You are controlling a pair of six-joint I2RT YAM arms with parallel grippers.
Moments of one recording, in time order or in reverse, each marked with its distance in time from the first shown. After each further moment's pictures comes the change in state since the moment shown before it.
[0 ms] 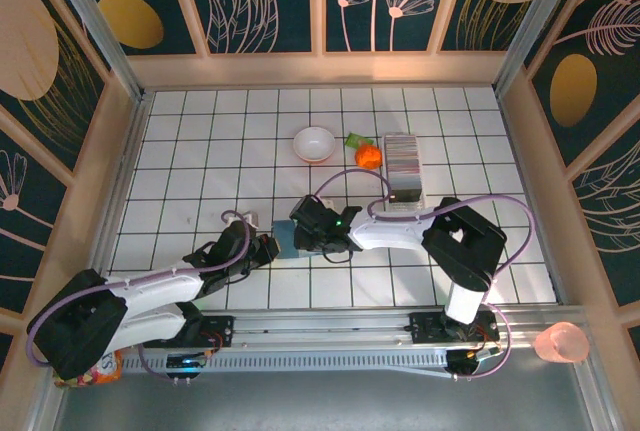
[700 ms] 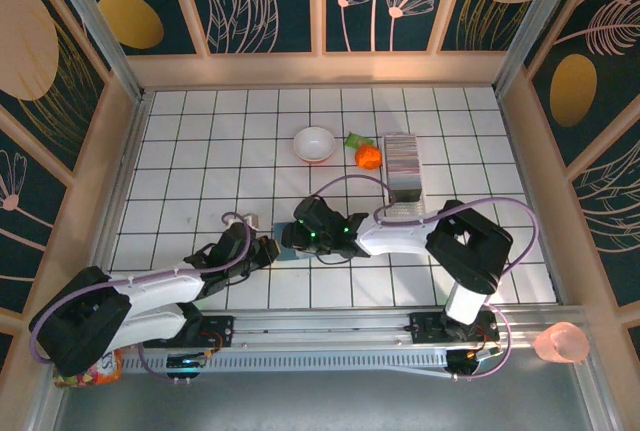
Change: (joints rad) left arm 0.000 0.019 -0.023 0.042 0.006 -0.004; right arm 0.000 -0.039 -0.103 0.296 -0.151 0.101
